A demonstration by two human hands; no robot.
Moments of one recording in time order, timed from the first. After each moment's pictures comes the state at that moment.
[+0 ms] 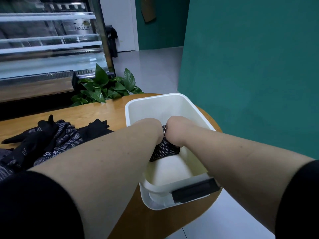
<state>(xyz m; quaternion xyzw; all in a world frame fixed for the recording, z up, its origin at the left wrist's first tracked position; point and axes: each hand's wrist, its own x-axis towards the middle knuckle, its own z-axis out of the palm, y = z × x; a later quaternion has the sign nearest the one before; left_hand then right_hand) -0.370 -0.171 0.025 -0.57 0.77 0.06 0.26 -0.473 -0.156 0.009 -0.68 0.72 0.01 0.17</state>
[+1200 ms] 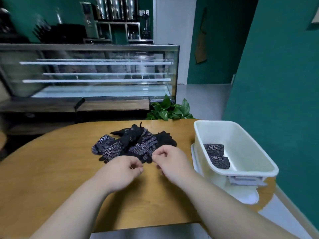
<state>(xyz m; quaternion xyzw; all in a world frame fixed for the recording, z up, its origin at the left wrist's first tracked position) -0.093 0.042 0.047 -0.69 0.69 0.19 -0.13 -0.273 0.003 0.039 -0.67 0.53 -0.33 0.40</state>
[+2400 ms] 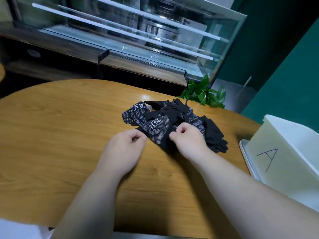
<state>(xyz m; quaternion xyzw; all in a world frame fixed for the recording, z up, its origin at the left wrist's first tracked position) 0.059 0.014 -0.073 -0.71 0.48 0.24 -0.45 -0.112 -0.074 -0.047 -0.68 0.63 -0.26 0.28</state>
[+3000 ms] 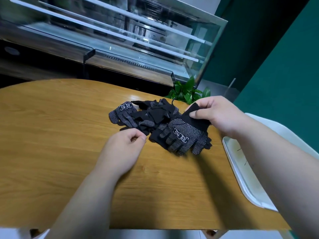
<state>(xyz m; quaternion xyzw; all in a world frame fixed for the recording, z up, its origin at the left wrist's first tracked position) 0.033 0.015 -0.063 -0.68 0.50 0.27 -0.46 -0.185 -0.071 0.072 -0.75 0.52 -0.22 0.34</state>
